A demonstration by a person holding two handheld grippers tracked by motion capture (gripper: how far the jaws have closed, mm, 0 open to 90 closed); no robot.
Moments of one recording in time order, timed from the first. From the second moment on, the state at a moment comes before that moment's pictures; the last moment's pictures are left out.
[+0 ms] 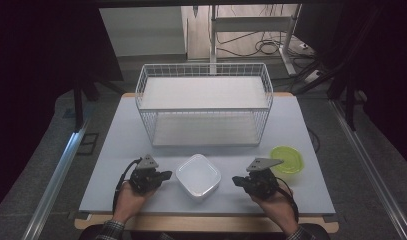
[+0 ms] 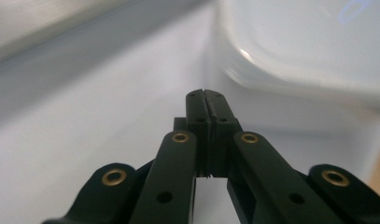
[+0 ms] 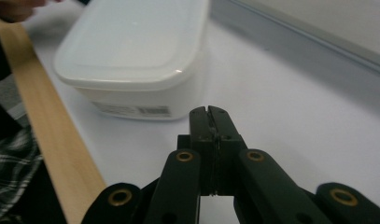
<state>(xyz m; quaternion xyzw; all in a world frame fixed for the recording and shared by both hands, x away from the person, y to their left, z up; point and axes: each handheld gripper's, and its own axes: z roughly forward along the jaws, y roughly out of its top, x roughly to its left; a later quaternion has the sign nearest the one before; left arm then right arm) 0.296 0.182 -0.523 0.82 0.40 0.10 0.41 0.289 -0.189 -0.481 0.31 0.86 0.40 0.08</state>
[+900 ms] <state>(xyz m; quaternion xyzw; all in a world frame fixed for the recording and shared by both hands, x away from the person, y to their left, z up) 0.282 0.150 -0.525 0.83 0.37 0.06 0.42 0.312 -0.167 -0.500 0.34 0.85 0.39 0.07</state>
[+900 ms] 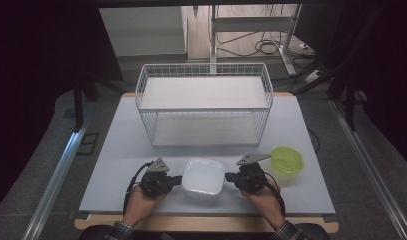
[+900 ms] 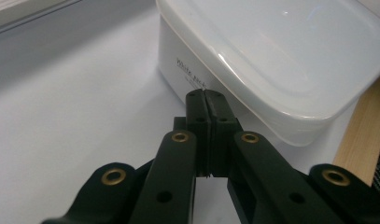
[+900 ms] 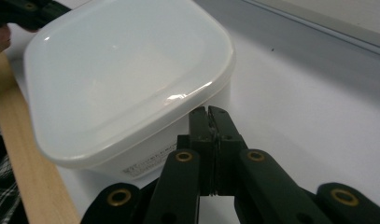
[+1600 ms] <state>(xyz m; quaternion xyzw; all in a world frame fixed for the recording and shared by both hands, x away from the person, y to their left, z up) 0.270 0.156 -0.518 0.82 0.38 0.09 0.42 0.316 -0.172 -0.499 0.35 0.85 0.39 0.09</state>
